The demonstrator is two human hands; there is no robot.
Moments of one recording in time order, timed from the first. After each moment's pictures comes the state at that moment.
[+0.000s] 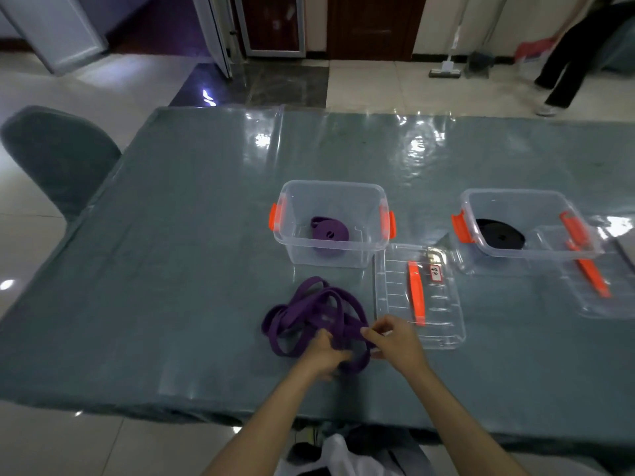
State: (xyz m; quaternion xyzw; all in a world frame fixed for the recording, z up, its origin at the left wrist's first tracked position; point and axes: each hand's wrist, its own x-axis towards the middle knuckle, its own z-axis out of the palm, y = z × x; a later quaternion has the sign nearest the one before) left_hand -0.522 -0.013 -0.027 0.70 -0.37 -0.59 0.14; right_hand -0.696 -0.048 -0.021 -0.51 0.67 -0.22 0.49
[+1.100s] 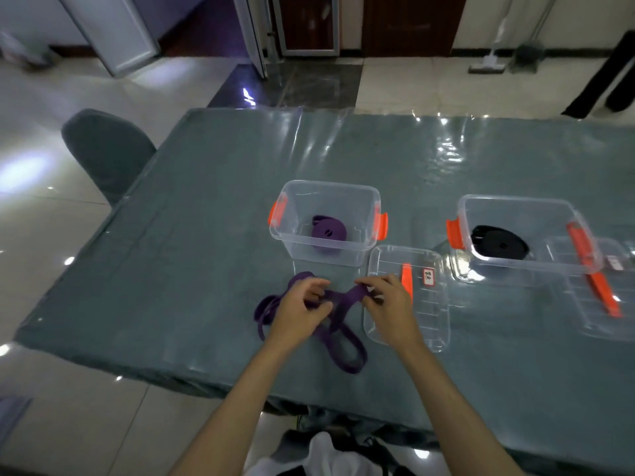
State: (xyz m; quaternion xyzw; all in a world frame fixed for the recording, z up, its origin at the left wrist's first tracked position) left_hand -0.537 -0.024 0.067 0.68 -0.47 -0.41 0.39; right_hand -0.729 -0.085 0.058 -0.70 0.51 -0.32 0.39
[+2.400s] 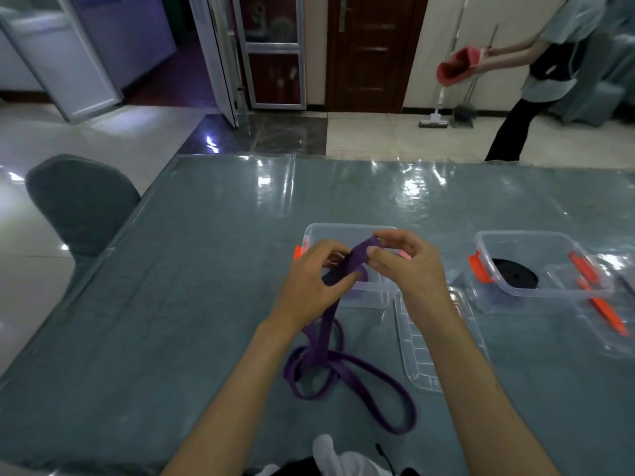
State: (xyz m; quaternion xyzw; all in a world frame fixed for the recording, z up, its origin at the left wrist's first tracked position) left_hand -0.409 -0.098 0.144 0.50 -0.69 -0.21 0.47; right_hand -0.595 -0.123 0.179 -0.49 0.48 -0.52 0.52
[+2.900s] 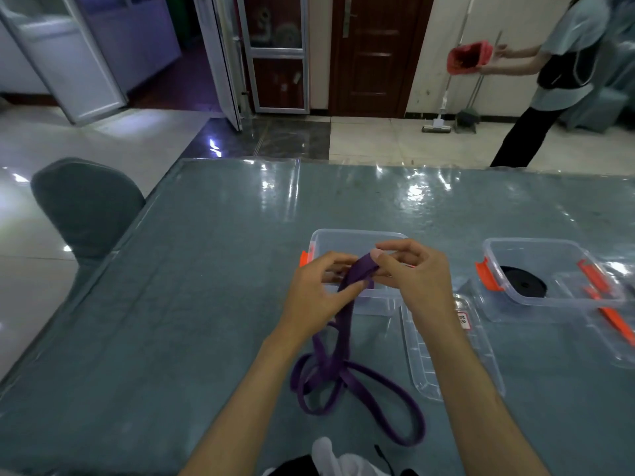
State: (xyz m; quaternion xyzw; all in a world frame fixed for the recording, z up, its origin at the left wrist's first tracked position) left_hand -0.405 -0.095 0.143 0.50 -0.62 -0.32 0.52; right_hand -0.582 -0.121 0.185 -0.51 0.49 -0.52 0.47
